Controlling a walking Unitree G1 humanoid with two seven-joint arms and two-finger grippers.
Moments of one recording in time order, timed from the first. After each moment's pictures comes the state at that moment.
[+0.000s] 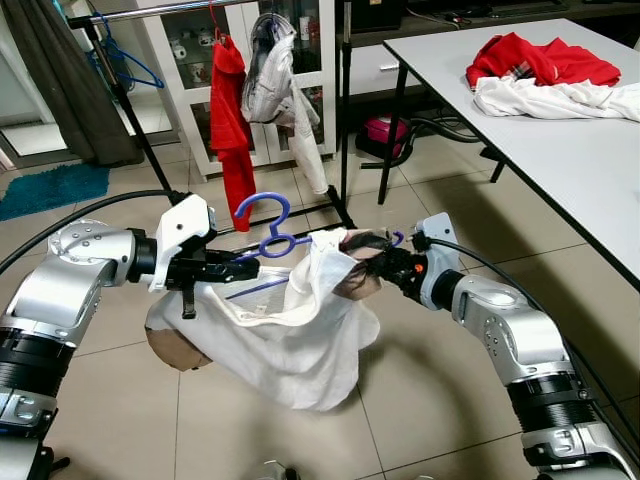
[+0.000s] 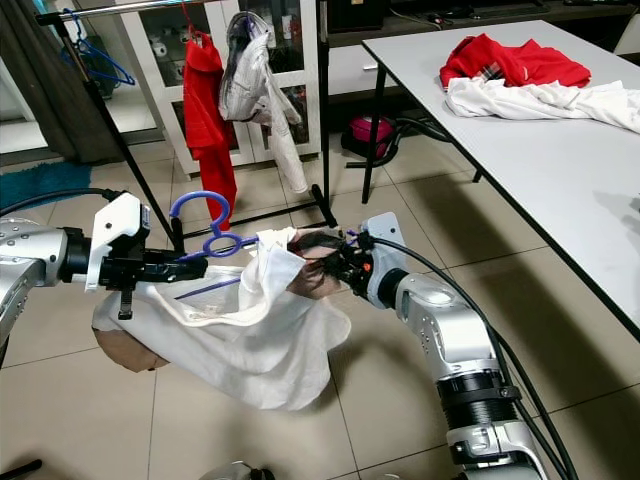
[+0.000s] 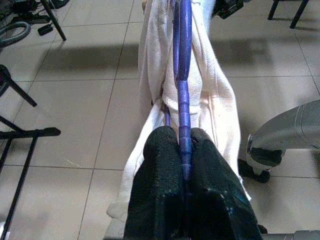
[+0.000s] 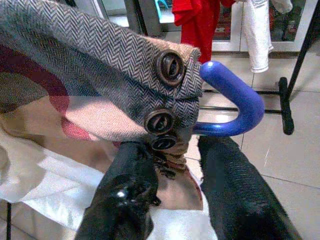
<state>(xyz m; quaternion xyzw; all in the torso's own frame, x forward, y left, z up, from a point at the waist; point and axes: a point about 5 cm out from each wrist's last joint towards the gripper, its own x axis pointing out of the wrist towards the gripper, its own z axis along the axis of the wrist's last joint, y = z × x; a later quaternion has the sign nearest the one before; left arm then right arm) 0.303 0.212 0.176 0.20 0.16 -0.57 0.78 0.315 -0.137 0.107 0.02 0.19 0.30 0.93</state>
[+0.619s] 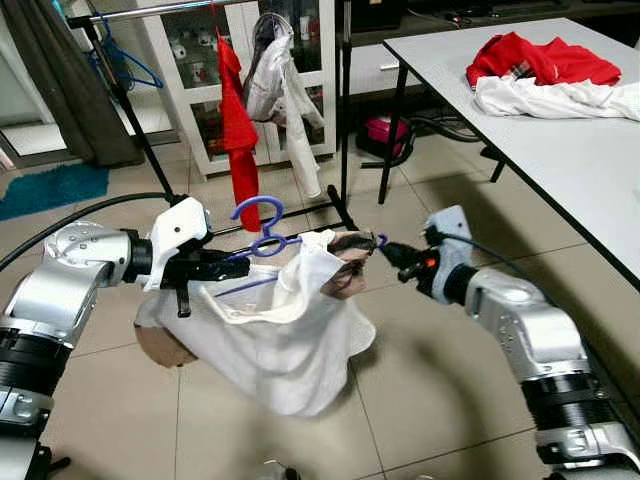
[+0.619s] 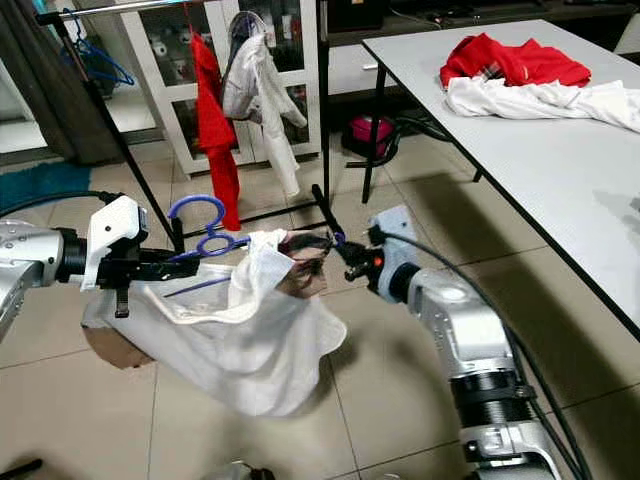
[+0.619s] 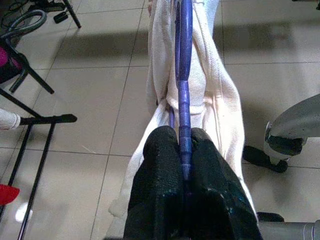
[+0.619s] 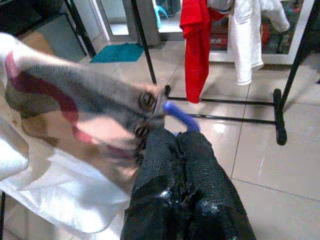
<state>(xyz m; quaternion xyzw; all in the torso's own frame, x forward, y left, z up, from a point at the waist) 0.306 0.221 0.171 0.23 0.17 -0.54 0.80 0.316 -0.151 0.121 0.01 0.17 0.31 0.94</state>
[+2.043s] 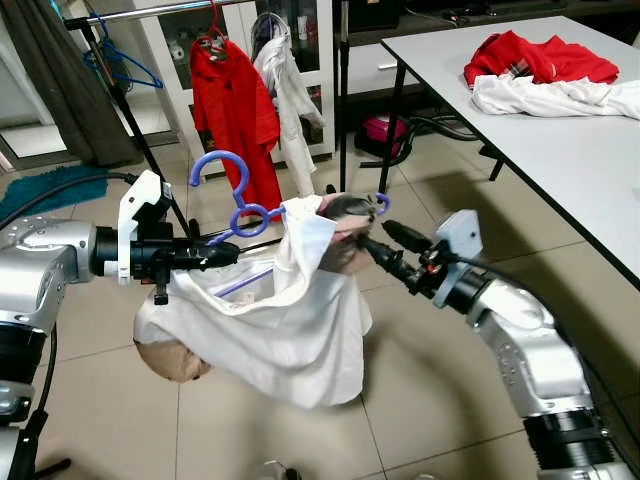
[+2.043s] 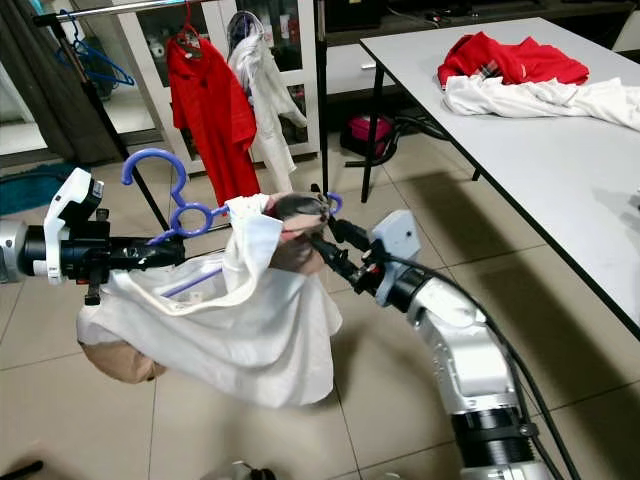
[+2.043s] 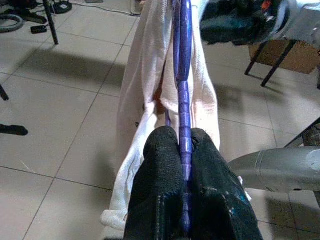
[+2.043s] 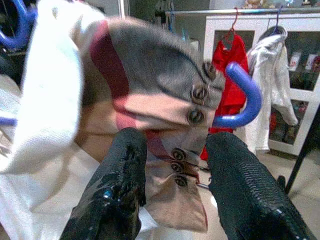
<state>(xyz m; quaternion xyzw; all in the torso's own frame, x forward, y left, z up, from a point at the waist) 0.300 0.240 0.191 0.06 0.18 -0.56 0.80 0.293 -0.138 0.130 -0.03 0.01 0.37 0.93</state>
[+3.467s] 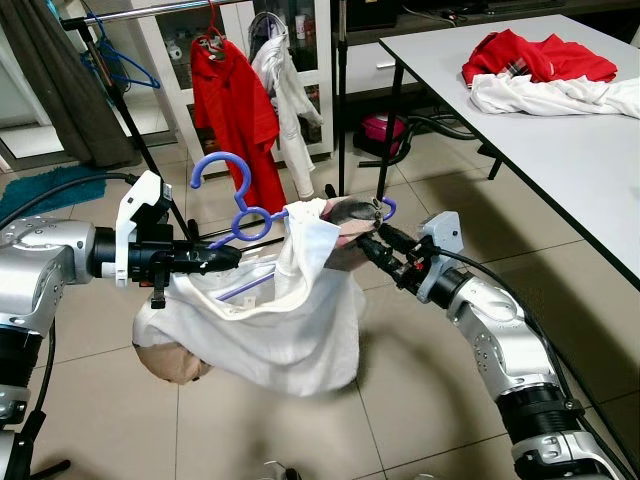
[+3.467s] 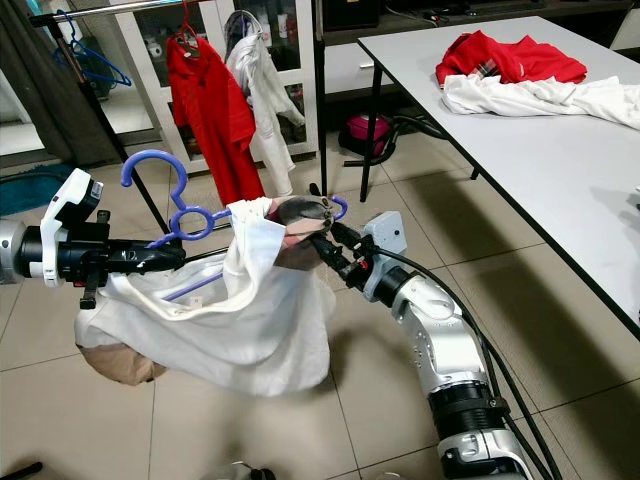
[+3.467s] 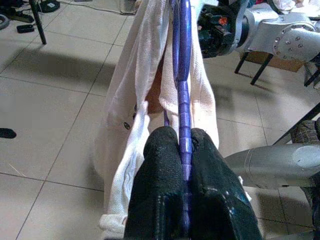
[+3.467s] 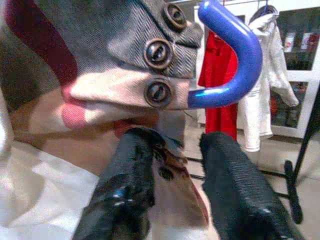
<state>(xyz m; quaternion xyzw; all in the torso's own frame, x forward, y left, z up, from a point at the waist) 0.296 0.238 0.194 0.05 0.18 -0.58 0.80 0.312 -0.130 0.112 0.03 0.02 0.36 0.93</state>
